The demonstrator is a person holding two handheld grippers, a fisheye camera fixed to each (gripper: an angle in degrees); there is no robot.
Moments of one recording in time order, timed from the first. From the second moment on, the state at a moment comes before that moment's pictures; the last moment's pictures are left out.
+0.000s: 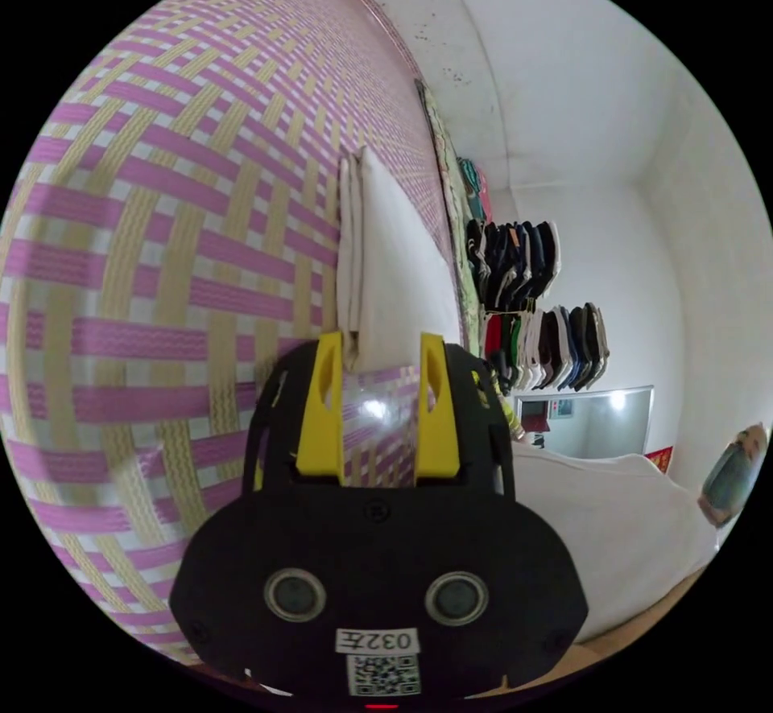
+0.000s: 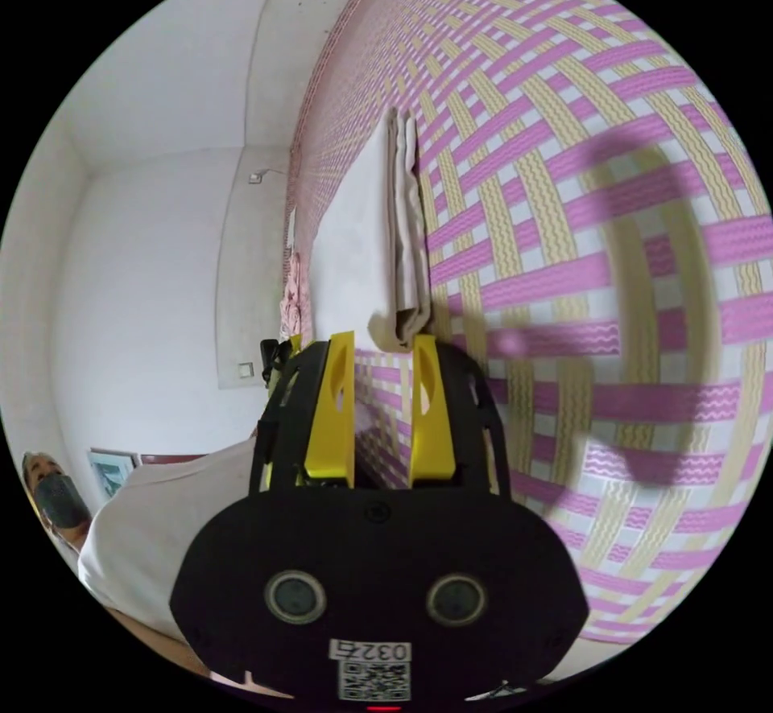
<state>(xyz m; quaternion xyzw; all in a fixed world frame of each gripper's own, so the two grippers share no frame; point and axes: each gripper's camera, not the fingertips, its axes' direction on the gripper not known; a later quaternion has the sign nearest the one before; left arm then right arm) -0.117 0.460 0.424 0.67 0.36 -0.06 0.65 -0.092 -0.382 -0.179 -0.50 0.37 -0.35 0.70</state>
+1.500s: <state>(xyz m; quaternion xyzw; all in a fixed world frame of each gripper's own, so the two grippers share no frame) -0.241 0.383 0.288 0.57 0.44 0.05 0.69 -0.197 -0.397 -0.225 -0.42 0.35 -0.27 0.79</state>
